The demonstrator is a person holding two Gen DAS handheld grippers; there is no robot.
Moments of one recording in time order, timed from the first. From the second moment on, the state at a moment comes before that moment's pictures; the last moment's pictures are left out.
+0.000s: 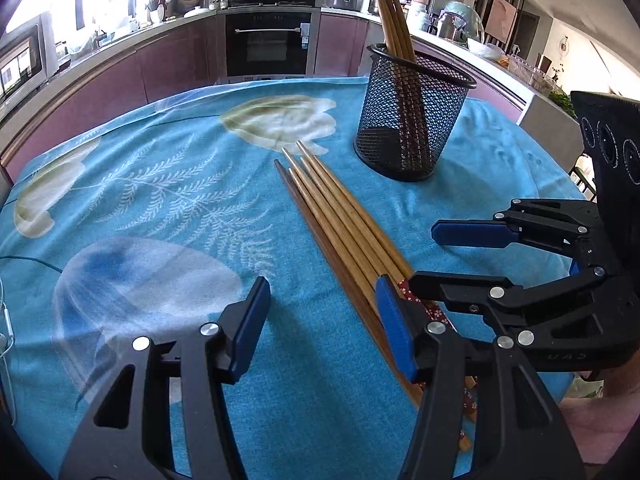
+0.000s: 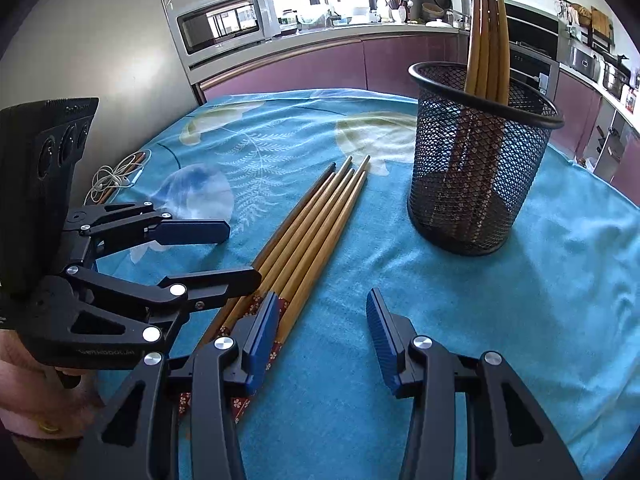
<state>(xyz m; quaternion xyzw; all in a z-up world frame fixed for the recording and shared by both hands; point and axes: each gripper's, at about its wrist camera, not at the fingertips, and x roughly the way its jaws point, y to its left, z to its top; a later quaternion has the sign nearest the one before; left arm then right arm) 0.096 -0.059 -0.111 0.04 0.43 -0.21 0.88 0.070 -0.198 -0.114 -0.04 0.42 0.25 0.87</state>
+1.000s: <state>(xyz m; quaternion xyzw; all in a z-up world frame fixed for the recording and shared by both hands) 0.100 -0.051 -0.113 0.05 0.44 -0.21 0.87 0.076 -0.202 -0.114 -0.06 0.43 0.22 0.87</state>
